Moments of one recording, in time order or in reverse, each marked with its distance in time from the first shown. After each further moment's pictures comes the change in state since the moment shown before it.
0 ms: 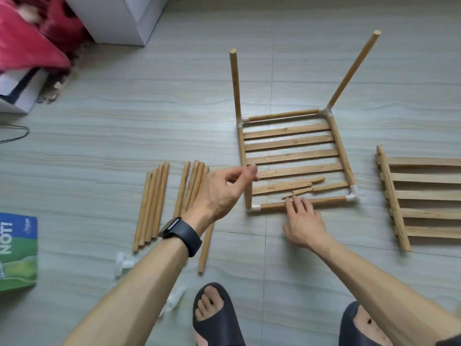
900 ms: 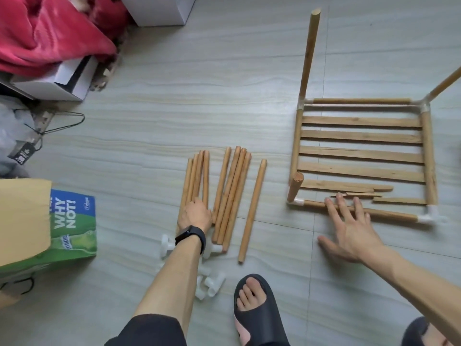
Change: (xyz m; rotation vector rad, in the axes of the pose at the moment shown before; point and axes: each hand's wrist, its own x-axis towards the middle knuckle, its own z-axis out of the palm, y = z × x) left_hand -0.039 -0.194 -0.054 0.839 0.072 -0.832; right_hand 0.003 -0.008 0.037 -0.133 -0.111 -0.083
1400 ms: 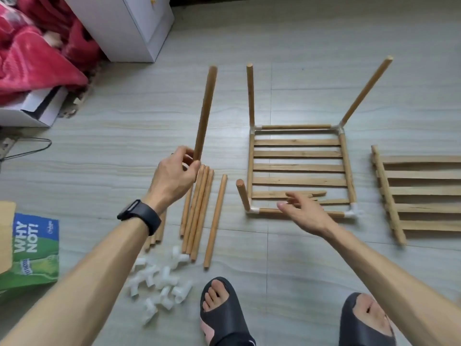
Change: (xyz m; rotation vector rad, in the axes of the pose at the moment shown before) left_hand -0.090 0.071 -0.164 -0.577 0.211 0.639; right_hand -0.057 0.018 -0.079 0.830 0.226 -0.032
